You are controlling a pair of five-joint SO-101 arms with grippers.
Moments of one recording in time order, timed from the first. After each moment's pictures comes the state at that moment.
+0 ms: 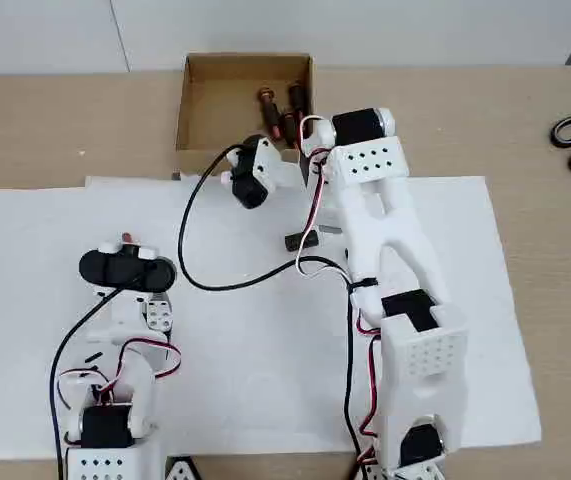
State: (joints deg) left arm -4.8 -101.8 96.7 48.0 -6.2; right arm -17.8 30.8 -37.3 96.6 68.3
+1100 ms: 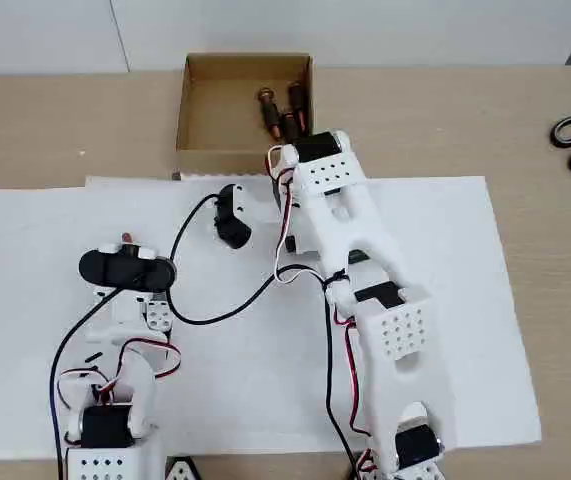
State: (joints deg) left arm -4.8 -101.8 96.7 48.0 -6.2; right arm -22.5 44.3 -38.2 95.6 75.6
